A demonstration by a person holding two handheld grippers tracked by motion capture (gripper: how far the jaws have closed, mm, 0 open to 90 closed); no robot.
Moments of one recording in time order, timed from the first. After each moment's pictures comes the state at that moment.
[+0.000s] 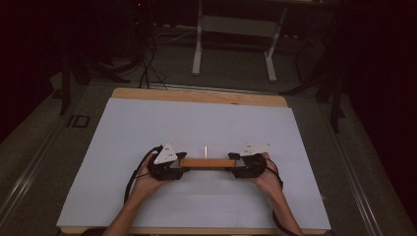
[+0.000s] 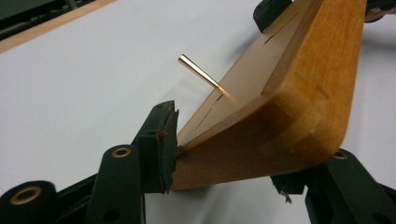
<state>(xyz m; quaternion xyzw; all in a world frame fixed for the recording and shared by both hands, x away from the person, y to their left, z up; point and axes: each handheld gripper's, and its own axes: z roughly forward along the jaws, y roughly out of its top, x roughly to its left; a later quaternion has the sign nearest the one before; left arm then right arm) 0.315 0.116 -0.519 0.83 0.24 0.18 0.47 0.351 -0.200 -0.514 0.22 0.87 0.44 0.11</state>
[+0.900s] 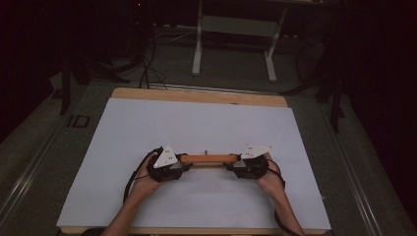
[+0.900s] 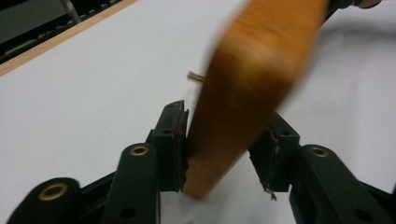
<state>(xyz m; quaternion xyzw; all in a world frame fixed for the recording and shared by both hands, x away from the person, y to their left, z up) 0.312 0.117 -0.519 0.83 0.22 0.19 0.47 0.346 -0.205 -0.510 0.19 0.87 0.44 0.13</state>
